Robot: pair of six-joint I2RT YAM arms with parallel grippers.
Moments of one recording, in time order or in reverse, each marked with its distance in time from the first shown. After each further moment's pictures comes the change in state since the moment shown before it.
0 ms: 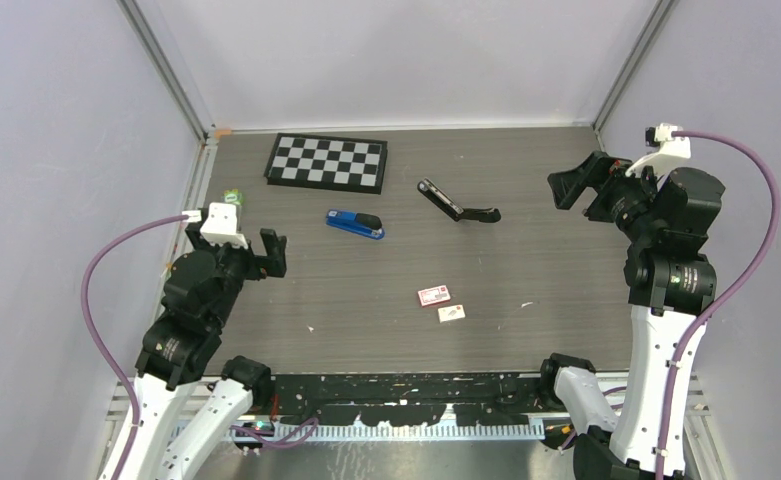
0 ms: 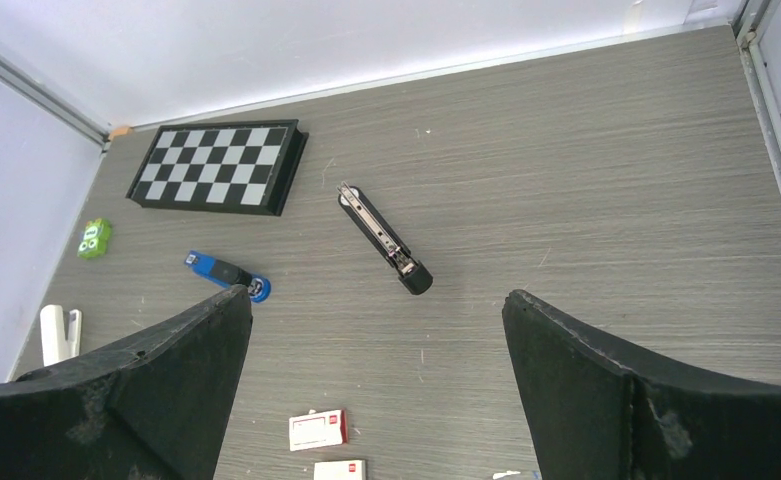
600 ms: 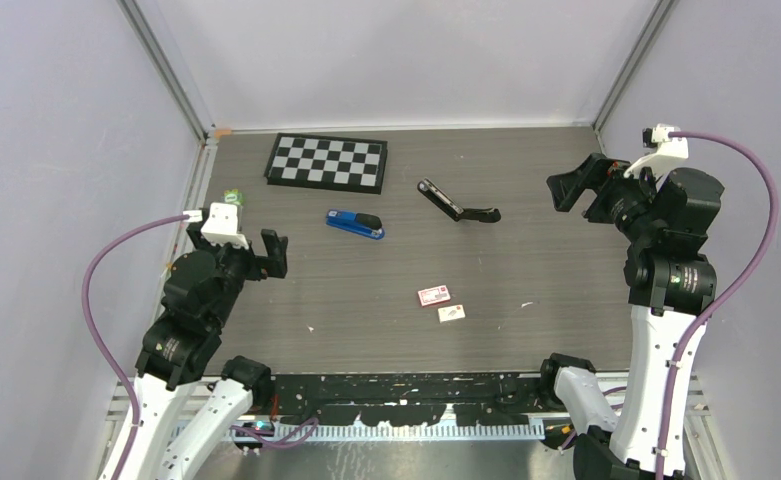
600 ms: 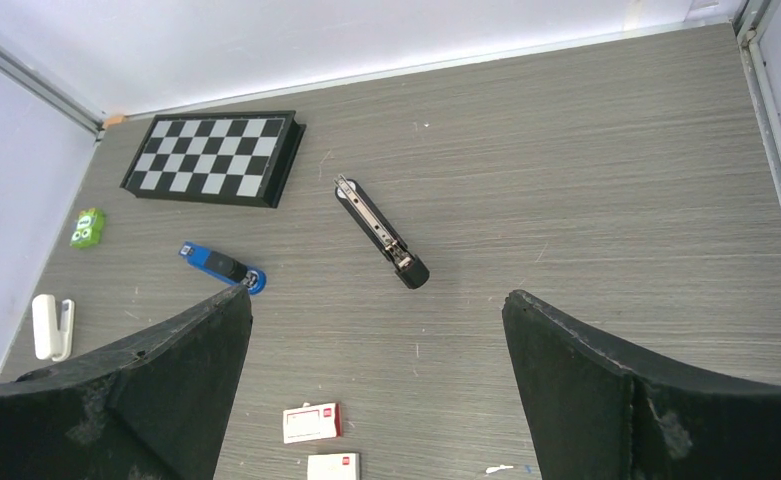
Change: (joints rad) left arm 0.000 0.000 0.000 0.000 0.018 0.000; right arm 0.000 0.000 0.000 -0.015 -0.005 -0.023
